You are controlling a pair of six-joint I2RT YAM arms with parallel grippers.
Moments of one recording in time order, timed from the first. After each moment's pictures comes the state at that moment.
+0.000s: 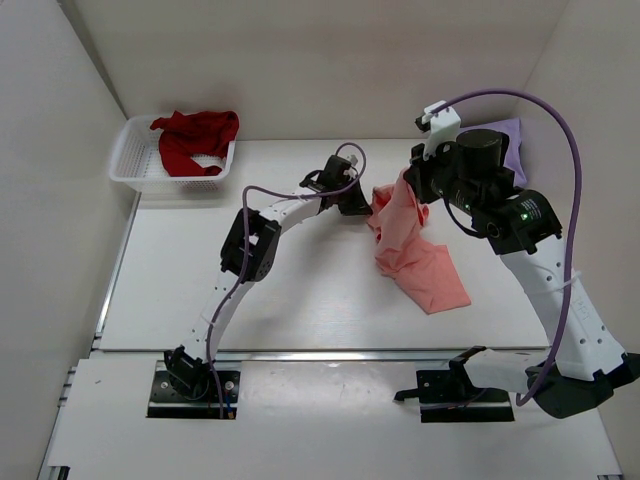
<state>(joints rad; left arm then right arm) -0.60 2.59 2.13 -0.26 0.32 -0.75 0.49 1.20 1.64 -0.80 0.02 -0.07</state>
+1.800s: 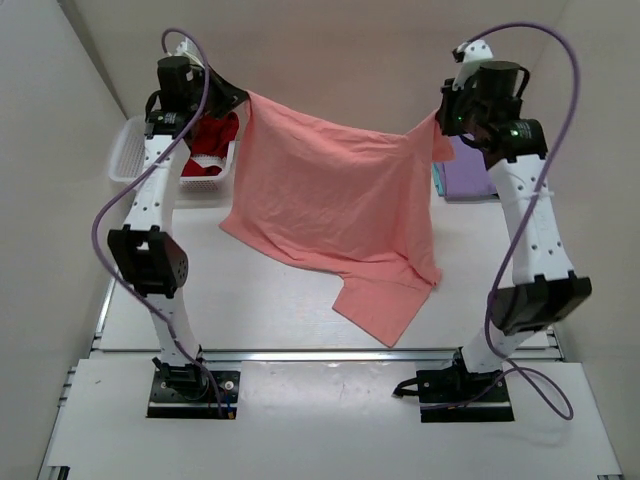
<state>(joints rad) -0.06 1.94 2.13 -0.42 0.34 -0.74 0.13 1.62 2.03 -0.73 -0.09 -0.05</state>
